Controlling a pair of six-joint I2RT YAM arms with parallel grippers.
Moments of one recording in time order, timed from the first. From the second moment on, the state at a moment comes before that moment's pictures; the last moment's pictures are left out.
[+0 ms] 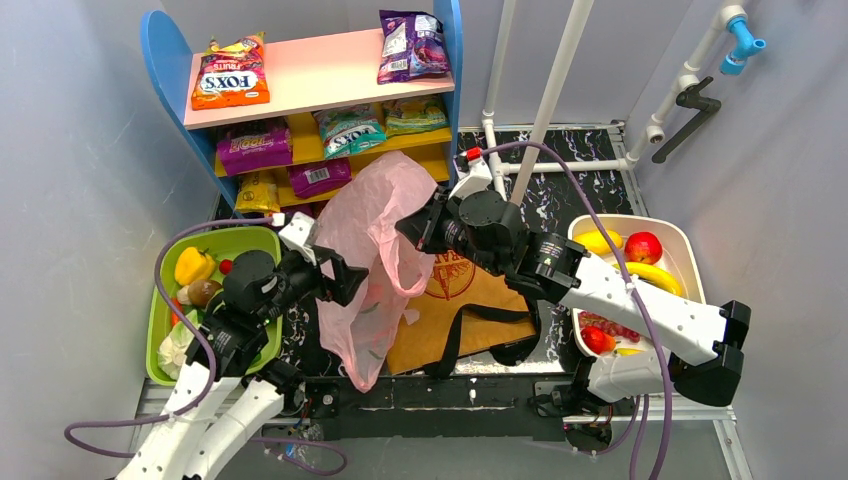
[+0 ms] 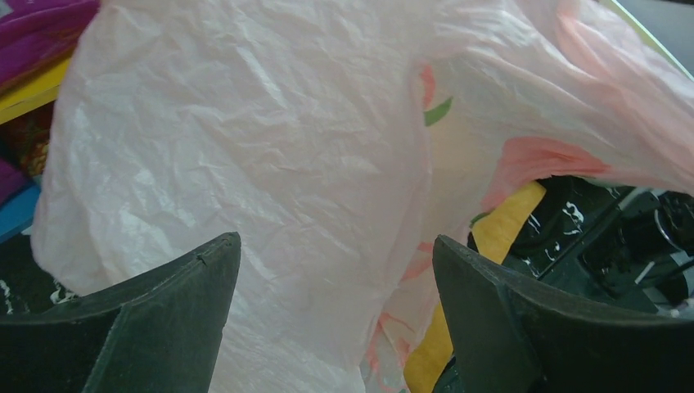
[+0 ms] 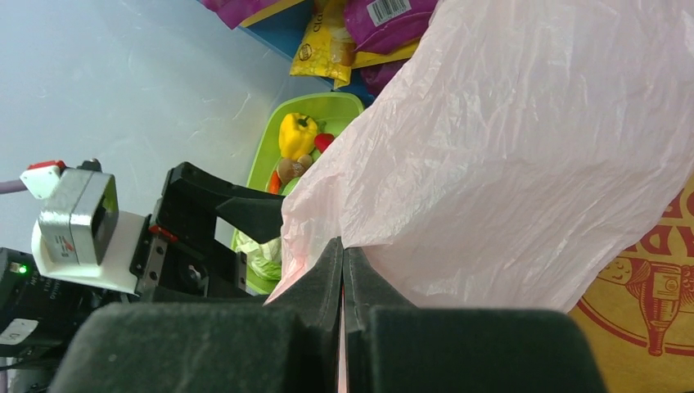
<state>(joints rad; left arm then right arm) -0.47 0.53 0.79 -0.55 0.19 -0.17 1.15 1.27 1.35 -0.34 0.32 0.86</state>
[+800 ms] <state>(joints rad) -0.67 0.75 0.86 -0.53 -0.08 -0.14 1.11 1.26 1.38 -0.37 0.27 0.85</state>
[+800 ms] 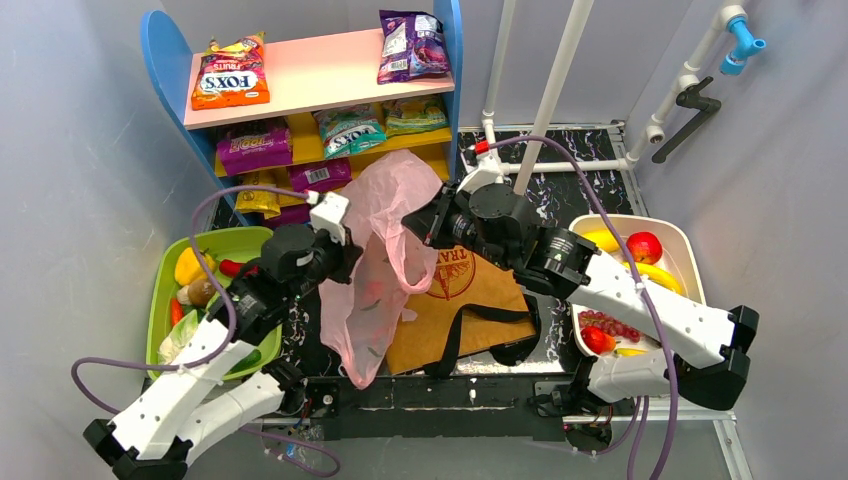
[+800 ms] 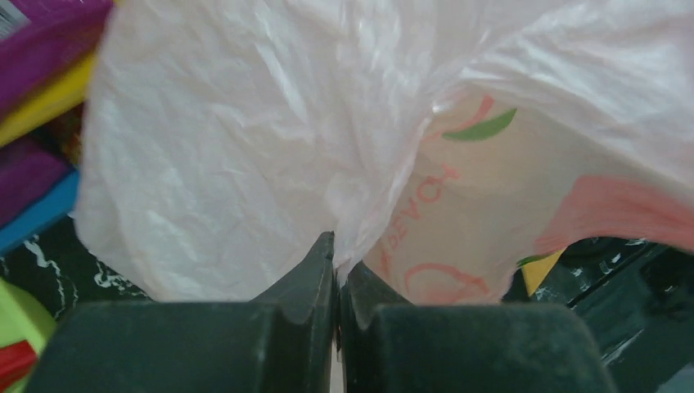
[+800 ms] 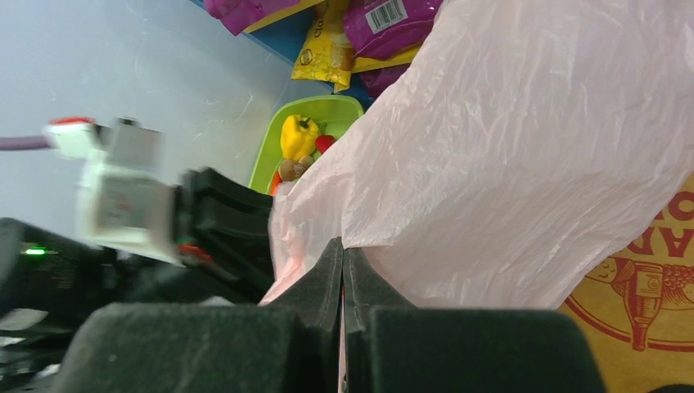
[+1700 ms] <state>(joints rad) -0.67 0.72 1.09 -0.96 0.06 -0.43 1.06 1.46 1.64 -0.61 0.06 0.74</state>
